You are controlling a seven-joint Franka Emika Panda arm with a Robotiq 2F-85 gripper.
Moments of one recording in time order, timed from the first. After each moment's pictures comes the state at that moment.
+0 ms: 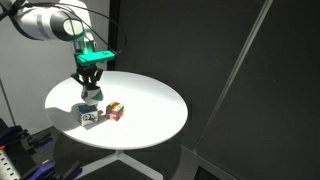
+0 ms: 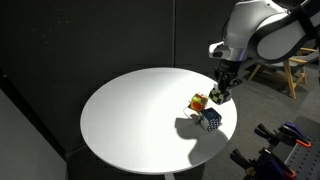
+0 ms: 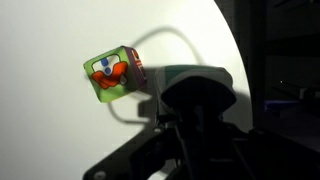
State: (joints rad) arm 0.08 -0.09 0.03 -2.60 -0.25 2.59 -1.13
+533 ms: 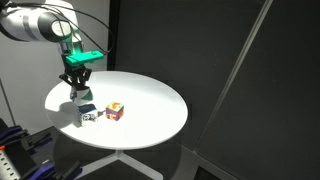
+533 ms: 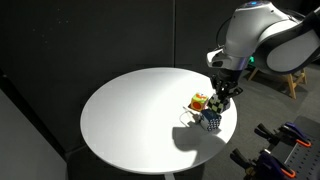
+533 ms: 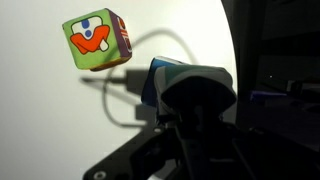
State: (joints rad) arm 0.14 -0.11 0.07 -2.66 -0.25 2.62 -1.14
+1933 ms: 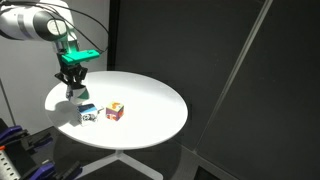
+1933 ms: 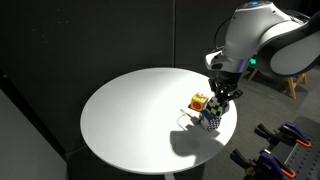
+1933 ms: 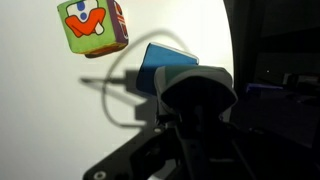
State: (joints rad) arm 0.17 -0.12 0.08 -2.68 -0.23 2.62 -1.14
